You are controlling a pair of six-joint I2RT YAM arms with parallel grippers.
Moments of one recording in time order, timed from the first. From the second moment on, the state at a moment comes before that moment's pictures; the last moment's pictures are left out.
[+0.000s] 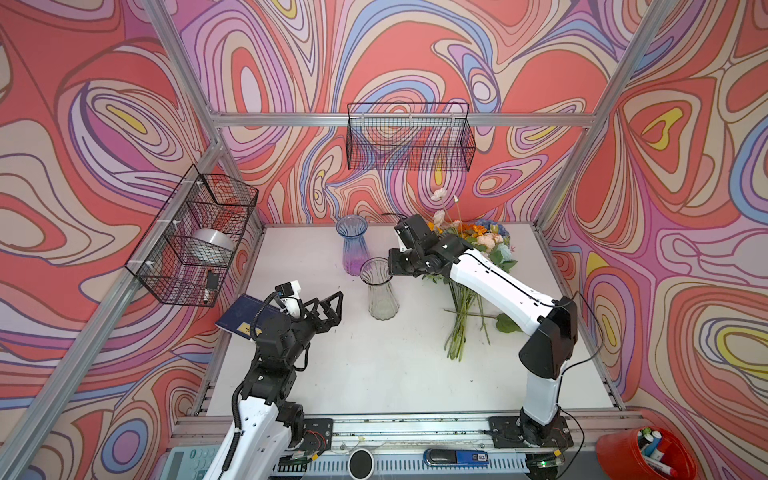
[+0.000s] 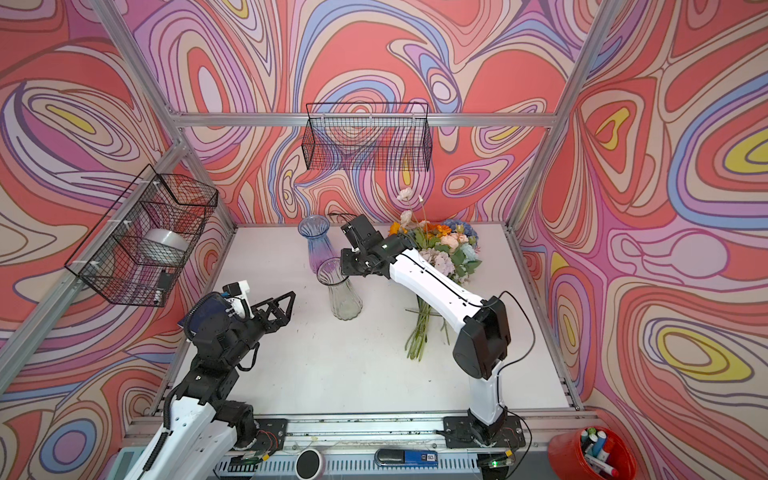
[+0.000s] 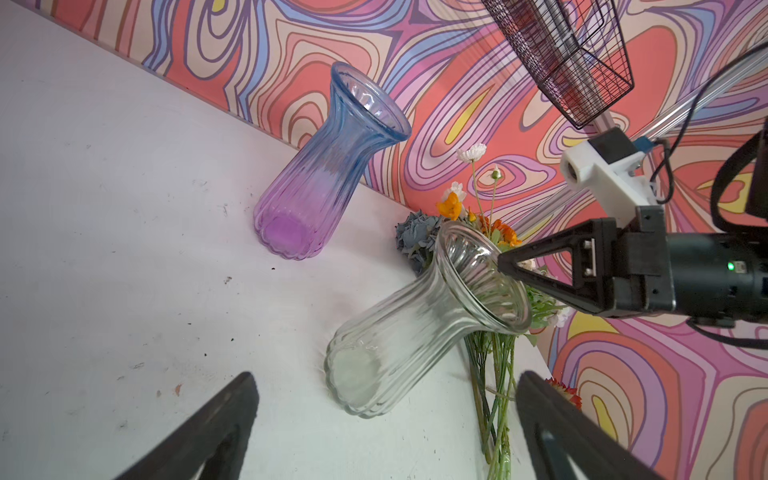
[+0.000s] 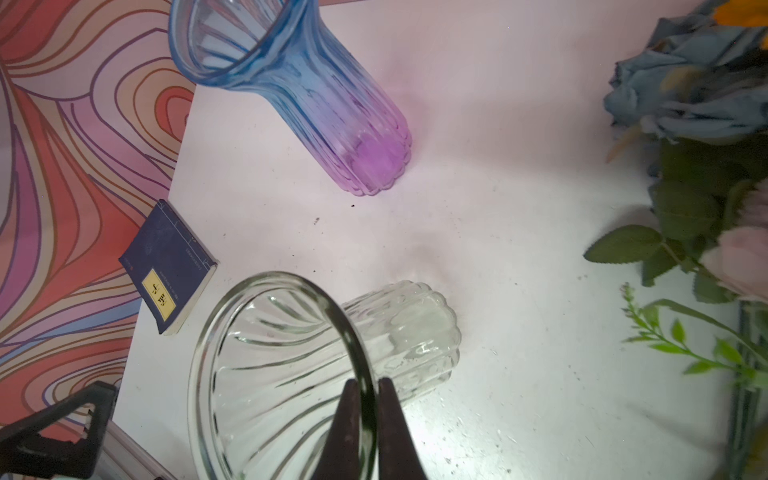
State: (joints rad) left arm -0.17 0.57 0.39 0.00 0.24 -0.67; right arm 0.72 1.87 1.86 -0.84 0.00 0.59
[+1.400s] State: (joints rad) left arm -0.45 0.85 0.65 0.02 0.20 -0.52; right arm 0.57 1.59 1.23 -0.79 0.31 0.59
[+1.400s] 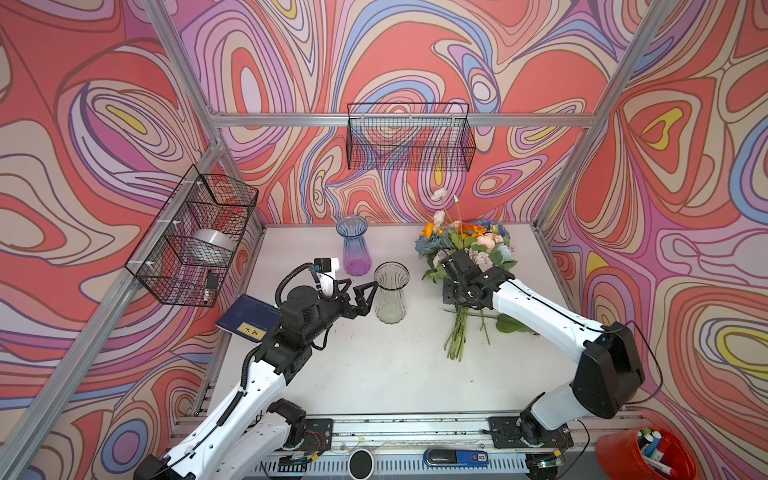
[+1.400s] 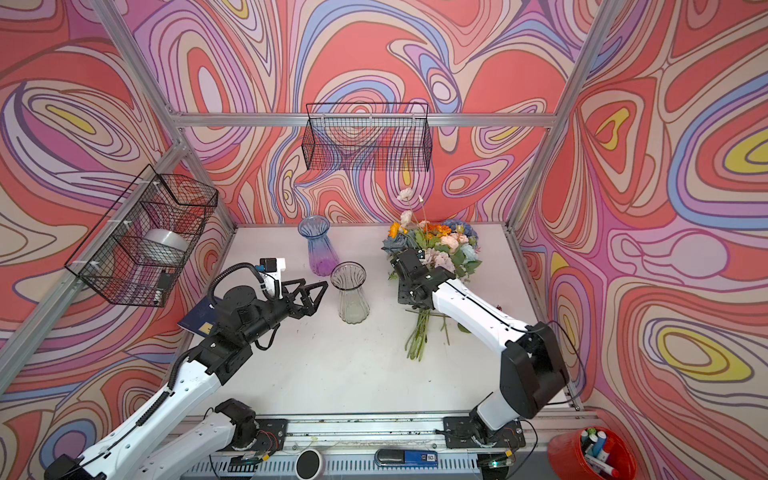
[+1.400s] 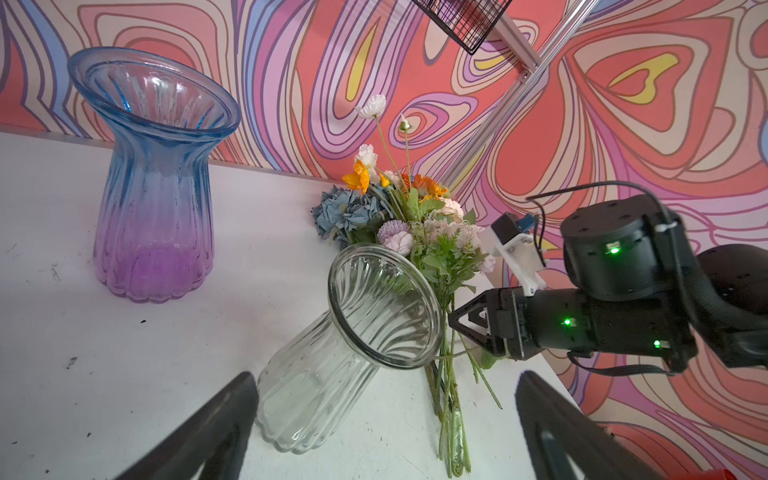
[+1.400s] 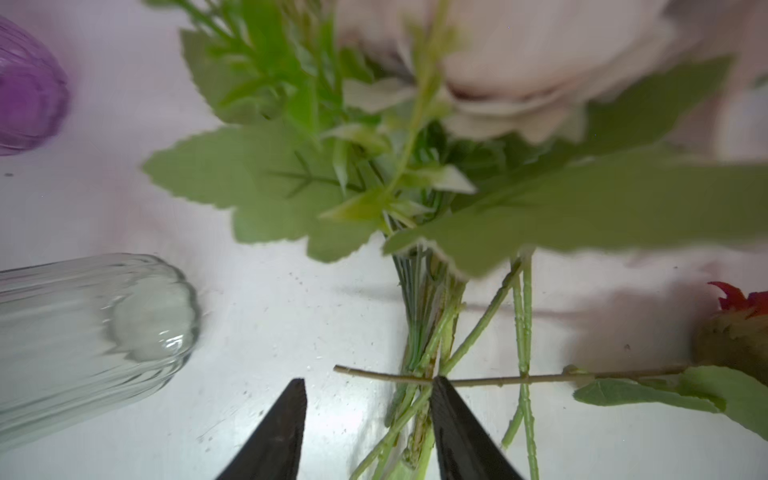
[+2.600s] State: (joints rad) left arm -0.45 0.77 0.62 0.02 0.15 -0.55; right arm 0.52 1.64 1.14 -0.57 0.43 0.57
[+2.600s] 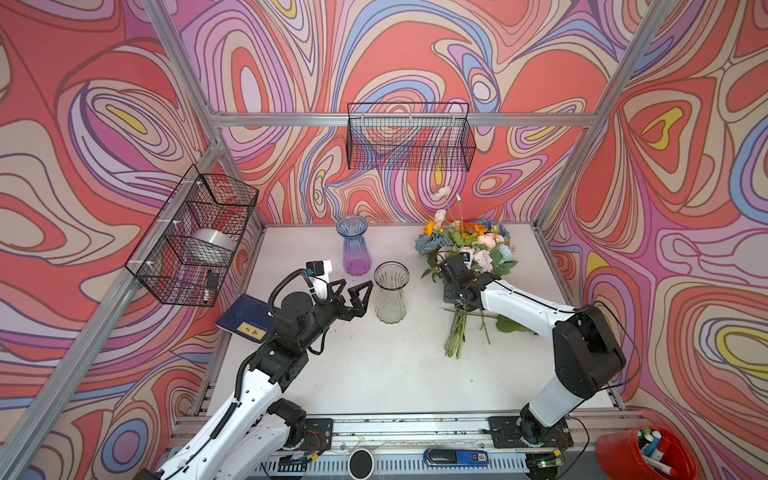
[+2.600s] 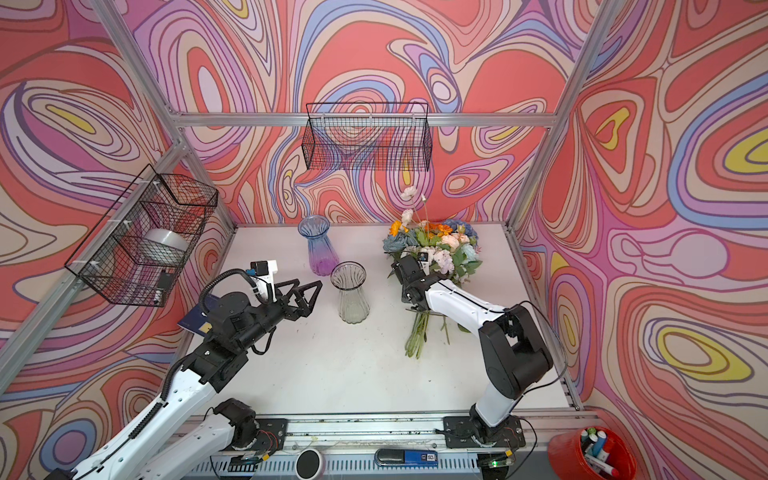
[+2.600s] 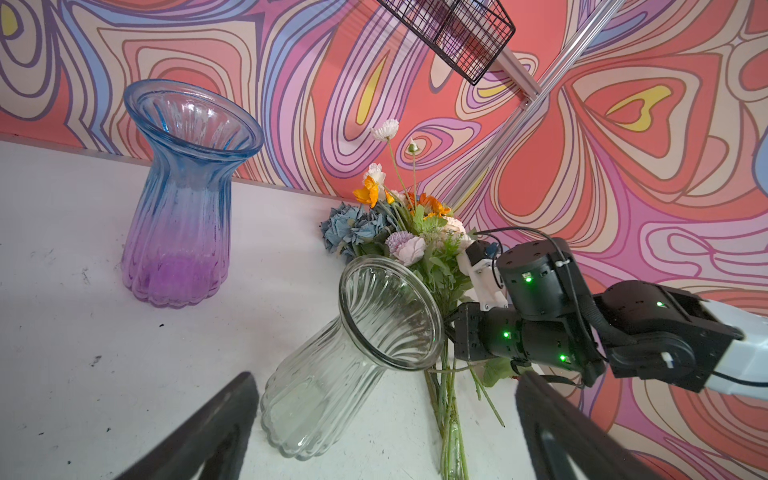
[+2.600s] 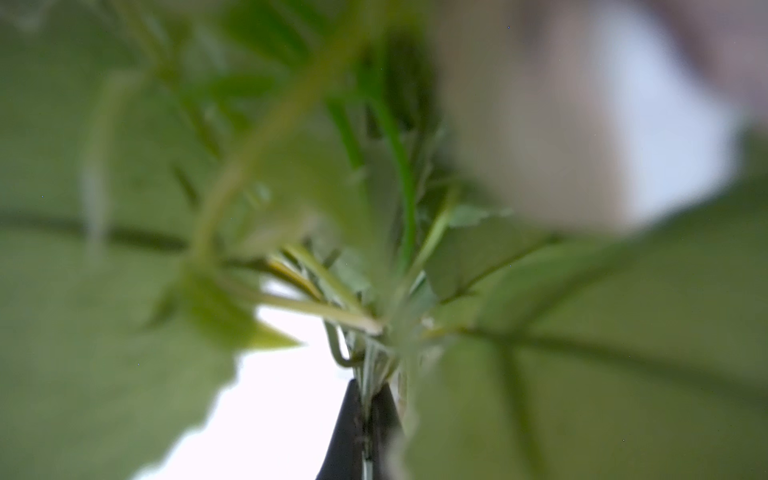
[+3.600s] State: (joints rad) left arm -0.45 0.78 0.60 0.16 0.23 -0.54; right arm 0.53 1.23 1.16 0.16 -0.11 0.20
